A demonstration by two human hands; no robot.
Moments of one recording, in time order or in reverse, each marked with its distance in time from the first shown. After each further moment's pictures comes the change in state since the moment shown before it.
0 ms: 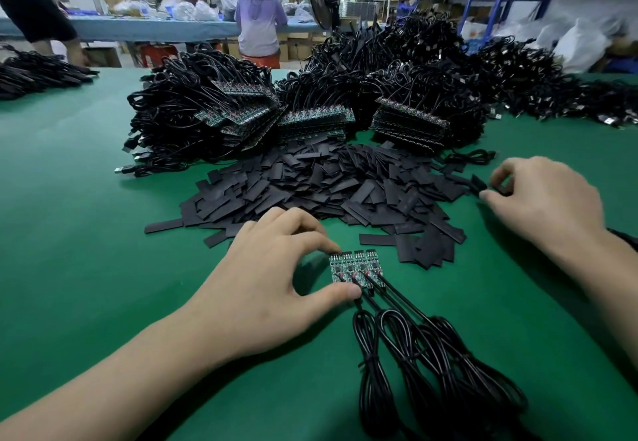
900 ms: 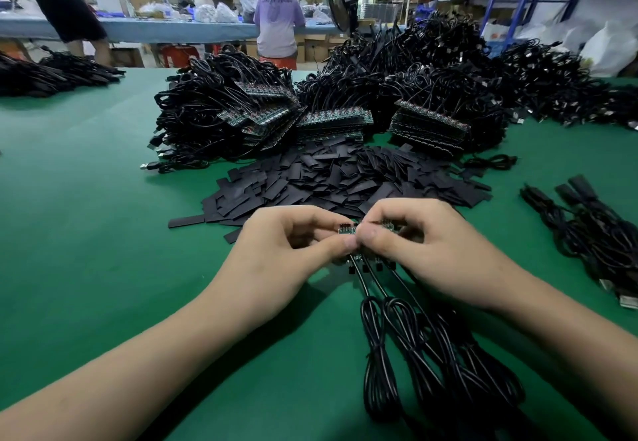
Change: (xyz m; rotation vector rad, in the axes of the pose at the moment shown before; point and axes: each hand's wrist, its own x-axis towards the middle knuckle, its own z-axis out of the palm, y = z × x) left_hand 0.005 -0.001 -0.003 -0.896 0.140 -0.222; right_hand -0.078 -0.109 -0.022 0.915 -0.444 -0.604
